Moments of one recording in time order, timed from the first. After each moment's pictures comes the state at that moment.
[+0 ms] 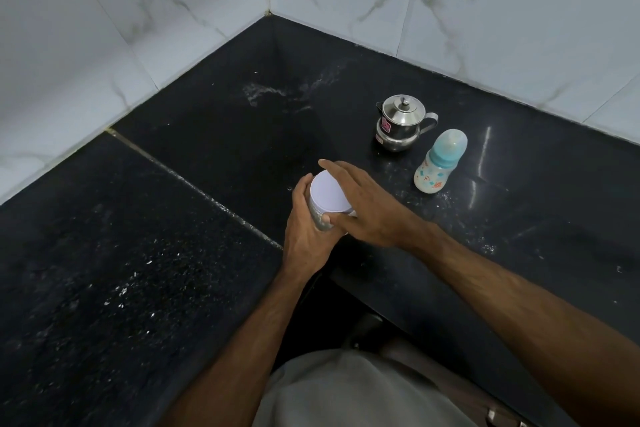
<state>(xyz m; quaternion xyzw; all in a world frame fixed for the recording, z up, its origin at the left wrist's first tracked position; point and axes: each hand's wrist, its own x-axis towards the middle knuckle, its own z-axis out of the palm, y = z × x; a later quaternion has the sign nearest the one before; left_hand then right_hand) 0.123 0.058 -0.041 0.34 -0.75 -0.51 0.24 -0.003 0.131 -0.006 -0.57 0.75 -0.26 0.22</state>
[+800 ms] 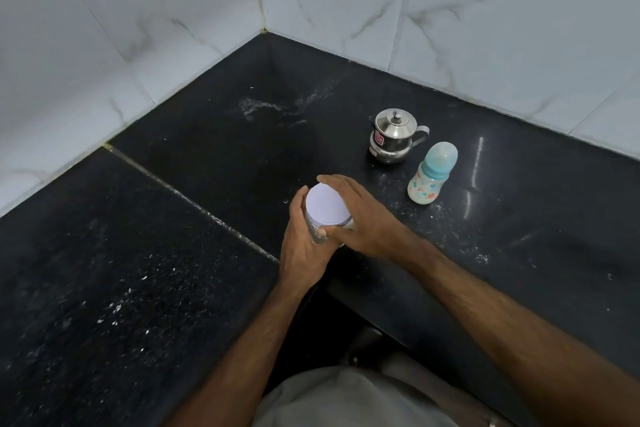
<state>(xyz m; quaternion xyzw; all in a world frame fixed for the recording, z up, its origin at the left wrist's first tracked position) 0.121 0.057 -0.045 0.35 -0.75 -0.50 0.23 -0.005 0.132 -0.019 -0.54 0.75 -0.31 0.22</state>
